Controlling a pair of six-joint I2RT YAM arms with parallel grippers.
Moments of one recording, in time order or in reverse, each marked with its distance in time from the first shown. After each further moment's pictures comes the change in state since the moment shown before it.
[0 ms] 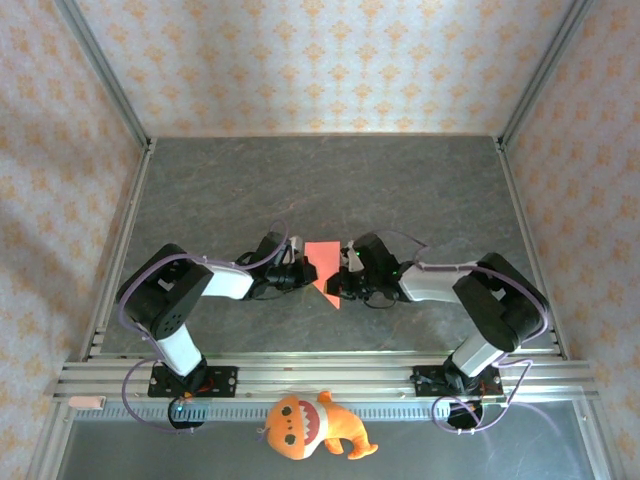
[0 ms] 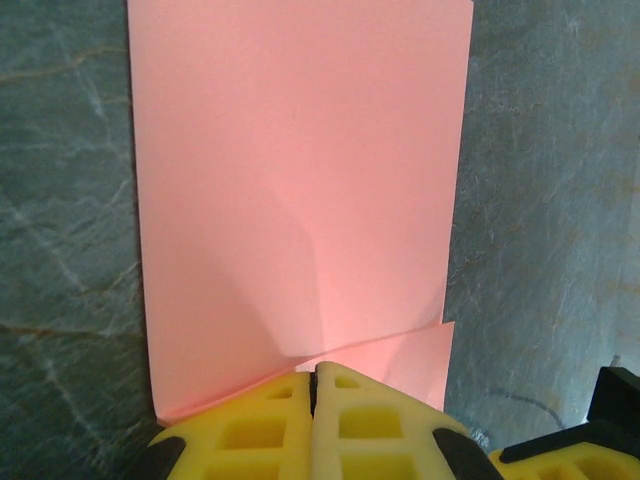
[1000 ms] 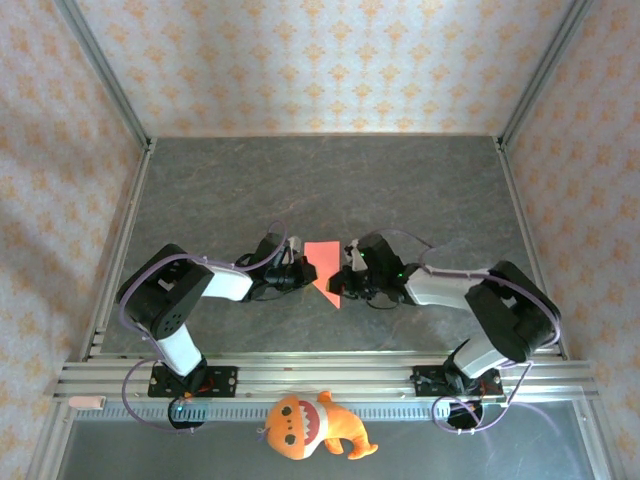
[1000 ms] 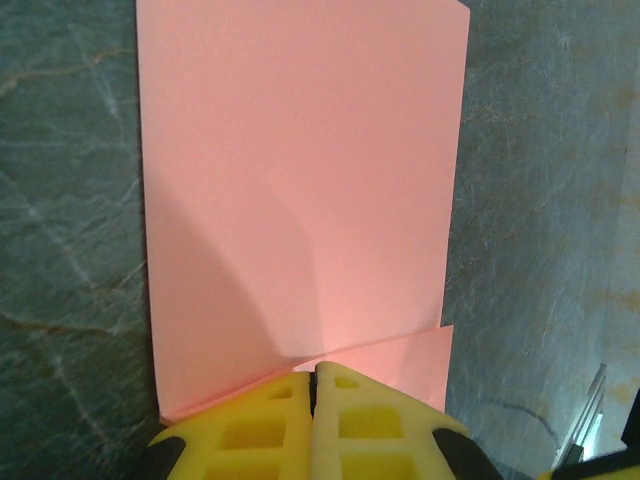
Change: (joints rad) left arm 0.000 0.001 -0.020 0.045 -0.004 -0.034; right arm 0.000 -0.061 -0.024 0.002 0.037 0.016
